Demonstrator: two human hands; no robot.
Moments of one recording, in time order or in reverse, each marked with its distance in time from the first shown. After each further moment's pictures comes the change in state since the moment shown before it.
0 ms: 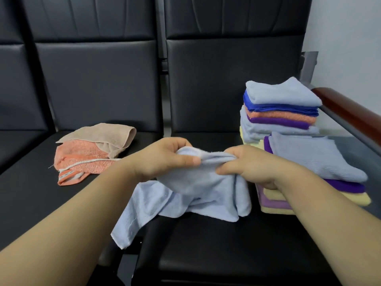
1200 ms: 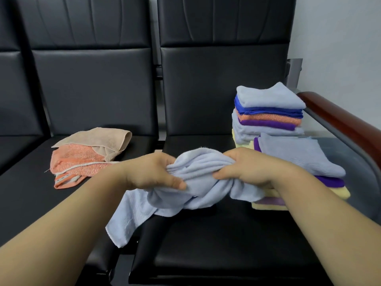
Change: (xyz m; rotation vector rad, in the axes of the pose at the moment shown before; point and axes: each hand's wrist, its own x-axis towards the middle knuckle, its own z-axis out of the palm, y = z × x) left_hand -0.023 -0.005 -0.003 0.186 -0.157 -0.100; right_hand -0.030 -0.011 -0.006 -0.141 -0.037 0.024
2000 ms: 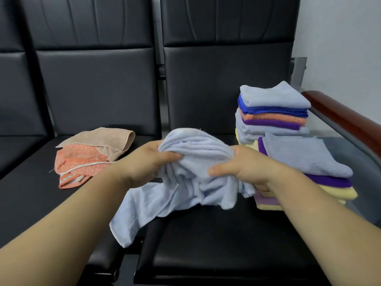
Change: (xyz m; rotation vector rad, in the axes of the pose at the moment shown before) left_hand -0.001 -0.005 -0.005 -0.544 0.181 0.109; right_hand 0.006 -0.005 0.015 0.296 0.016 -0.074
